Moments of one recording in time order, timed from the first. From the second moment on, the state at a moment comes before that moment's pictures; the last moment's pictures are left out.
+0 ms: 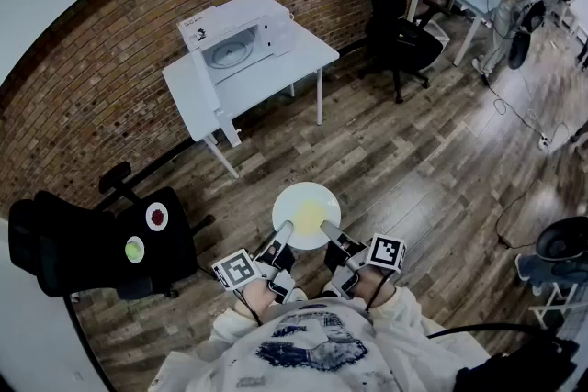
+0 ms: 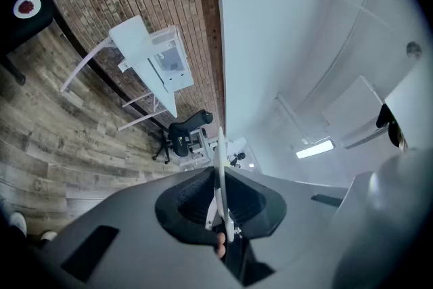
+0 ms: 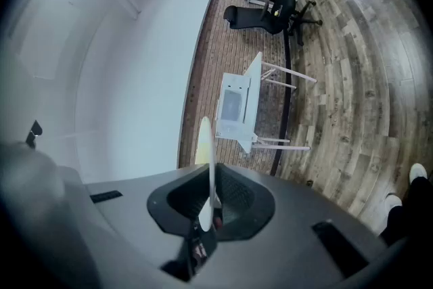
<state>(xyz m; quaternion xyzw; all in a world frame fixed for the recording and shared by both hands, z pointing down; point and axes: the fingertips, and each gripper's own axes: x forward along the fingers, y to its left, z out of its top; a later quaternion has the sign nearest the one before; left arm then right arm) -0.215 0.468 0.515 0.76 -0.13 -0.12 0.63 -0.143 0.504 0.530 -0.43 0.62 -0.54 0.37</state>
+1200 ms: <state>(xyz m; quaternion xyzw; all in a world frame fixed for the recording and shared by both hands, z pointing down) -0.140 0.474 0.529 0.76 -0.13 -0.12 0.62 -0.067 0.510 0.552 -0.43 0.61 -0.55 0.37</state>
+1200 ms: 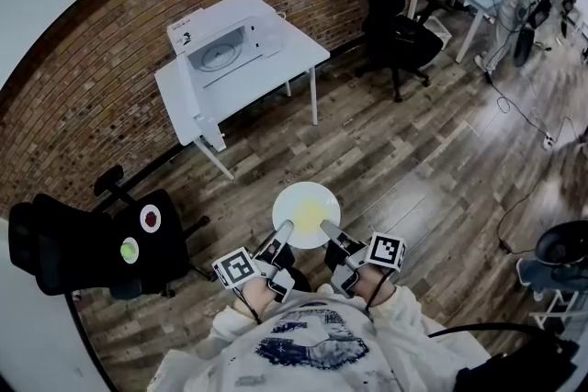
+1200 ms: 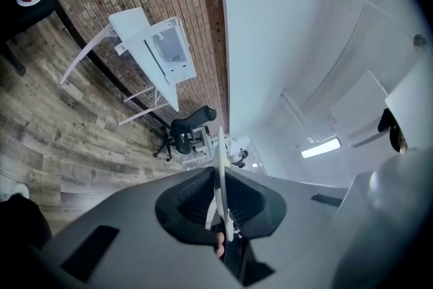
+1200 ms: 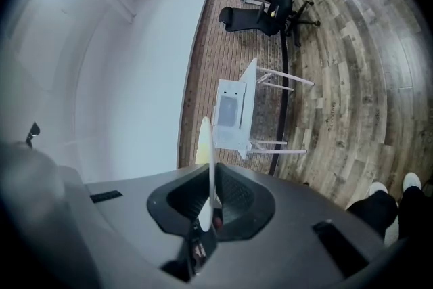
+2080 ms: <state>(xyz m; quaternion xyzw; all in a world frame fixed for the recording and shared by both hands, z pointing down) -0.080 0.366 0.550 0.78 -0.14 -0.09 0.61 -0.004 0.407 0.565 -0.44 0.61 -0.55 0.37</state>
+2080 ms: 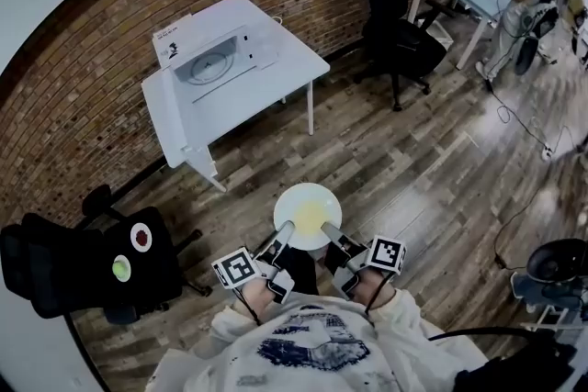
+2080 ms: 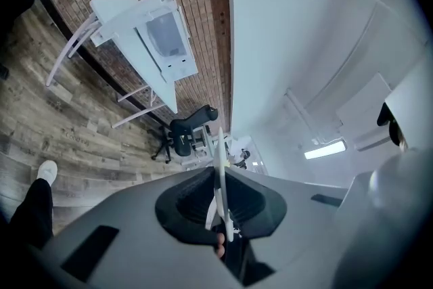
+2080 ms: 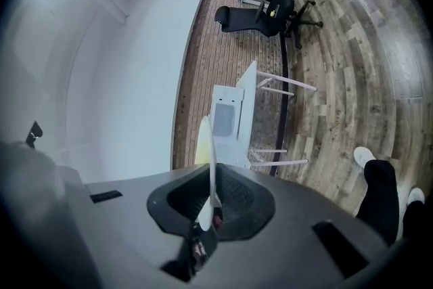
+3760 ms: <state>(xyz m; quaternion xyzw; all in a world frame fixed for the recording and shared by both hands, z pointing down) -0.041 -0.017 0.544 0.77 -0.23 -0.14 0.58 0.045 0.008 0.554 -0.38 0.64 -0.60 0.29</state>
